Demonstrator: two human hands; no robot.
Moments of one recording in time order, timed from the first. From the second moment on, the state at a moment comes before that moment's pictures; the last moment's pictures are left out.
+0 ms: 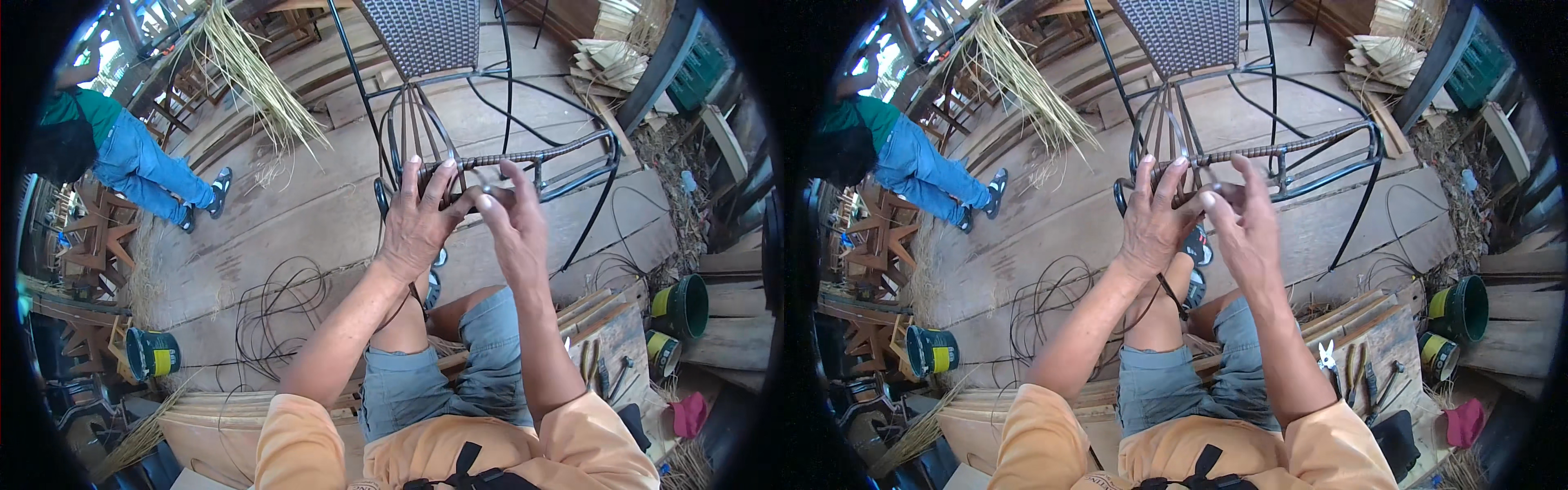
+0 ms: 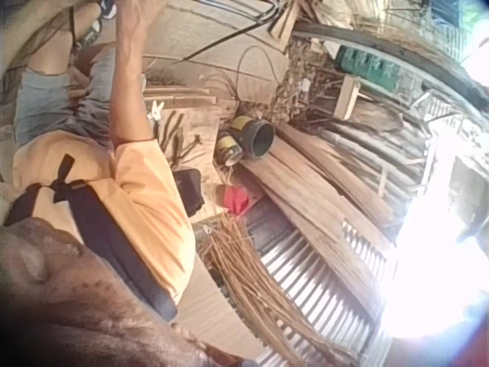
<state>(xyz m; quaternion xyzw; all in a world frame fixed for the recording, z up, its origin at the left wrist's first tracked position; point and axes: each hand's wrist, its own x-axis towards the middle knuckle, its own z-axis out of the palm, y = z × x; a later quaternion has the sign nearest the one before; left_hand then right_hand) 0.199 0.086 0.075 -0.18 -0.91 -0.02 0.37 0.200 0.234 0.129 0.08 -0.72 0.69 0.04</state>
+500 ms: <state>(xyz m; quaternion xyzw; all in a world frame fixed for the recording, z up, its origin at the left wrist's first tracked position) 0.258 0.153 0.060 0.14 -0.51 -0.85 0.02 0.325 0.360 0.130 -0.06 -0.38 0.90 -0.19</state>
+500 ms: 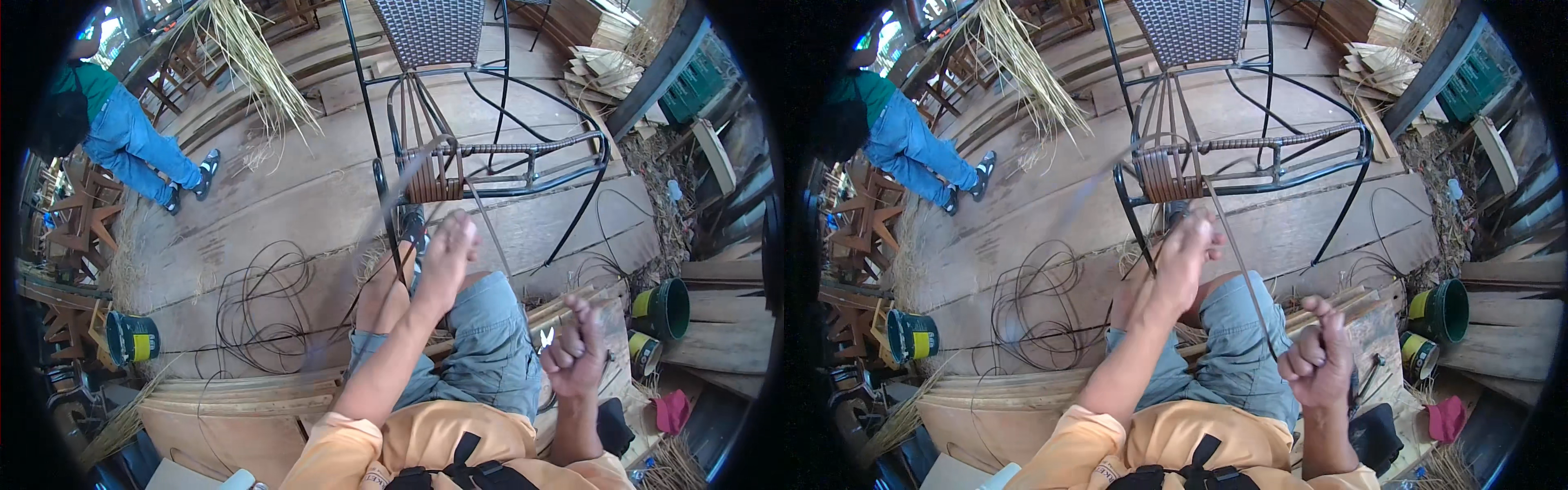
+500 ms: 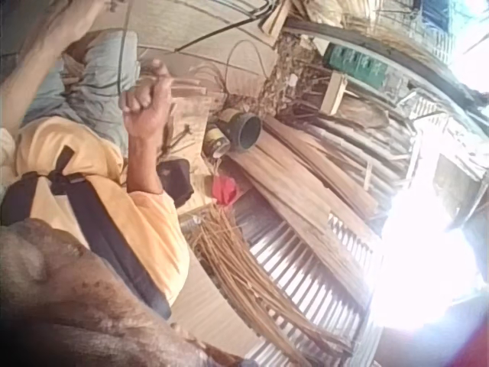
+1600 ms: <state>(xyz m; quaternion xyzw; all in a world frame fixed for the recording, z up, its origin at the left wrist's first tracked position) 0.217 0.116 0.040 0.08 -0.20 -0.97 -0.06 0.169 0.292 0.234 0.23 -0.90 -0.04 0.36</state>
